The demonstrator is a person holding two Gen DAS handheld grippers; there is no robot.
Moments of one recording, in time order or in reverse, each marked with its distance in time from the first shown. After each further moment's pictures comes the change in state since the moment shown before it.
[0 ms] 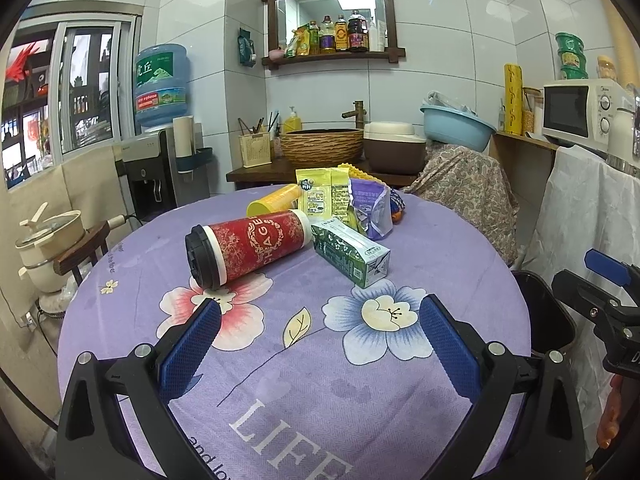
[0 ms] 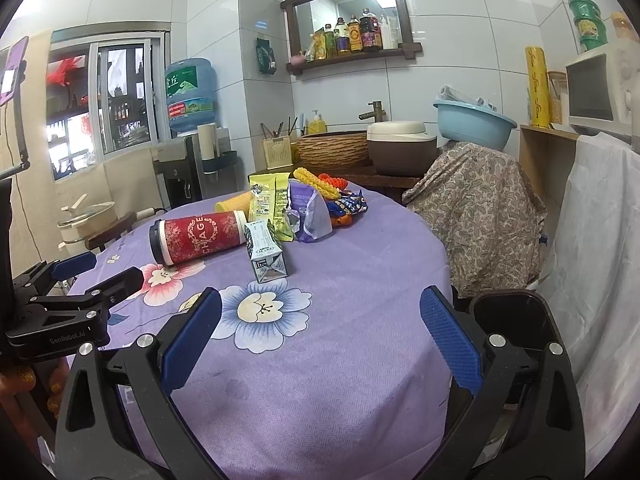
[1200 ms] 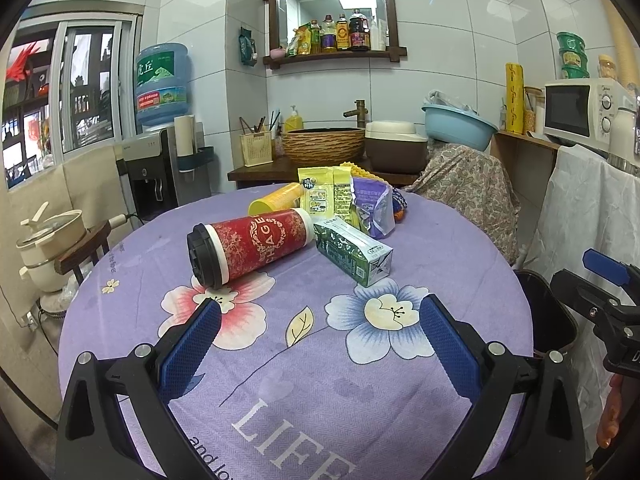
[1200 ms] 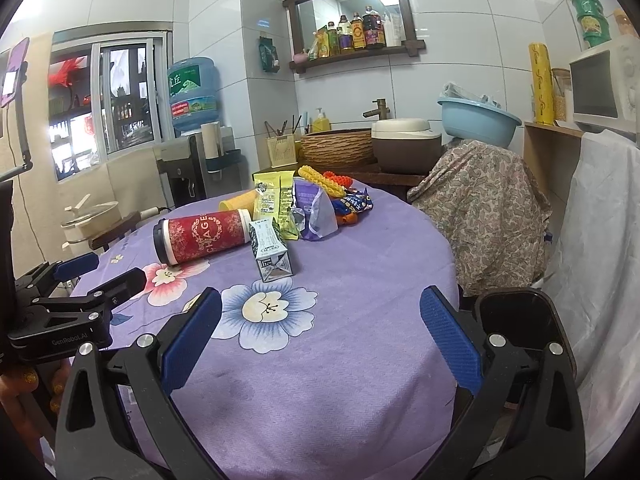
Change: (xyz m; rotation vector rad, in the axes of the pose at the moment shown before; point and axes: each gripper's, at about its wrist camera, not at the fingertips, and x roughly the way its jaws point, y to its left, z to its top) left arm 0.001 0.001 0.000 -0.001 -0.001 0.004; right arm 0.001 0.001 0.002 0.005 0.010 0.019
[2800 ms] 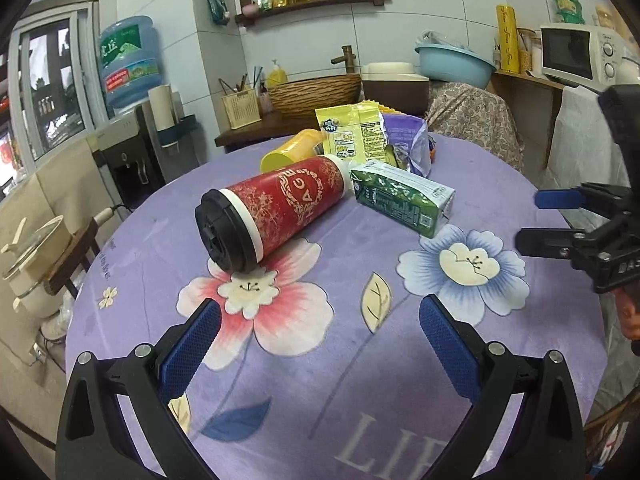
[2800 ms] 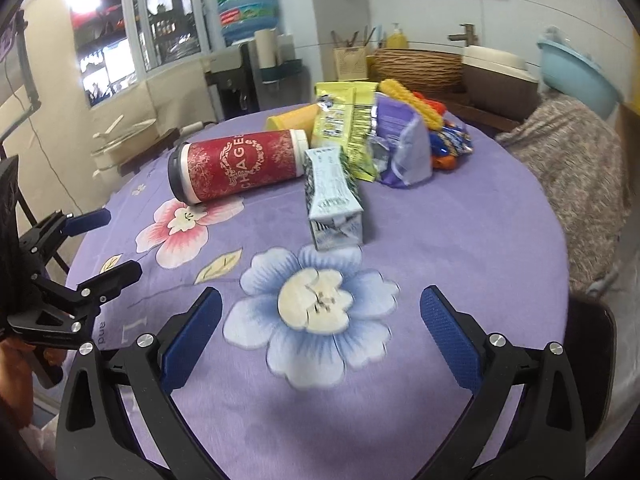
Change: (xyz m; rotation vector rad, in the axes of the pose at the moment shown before) left arm 0.071 0.071 -0.001 0.147 0.191 -0.047; right arm 0.142 0.040 0.020 -0.142 0.350 0.233
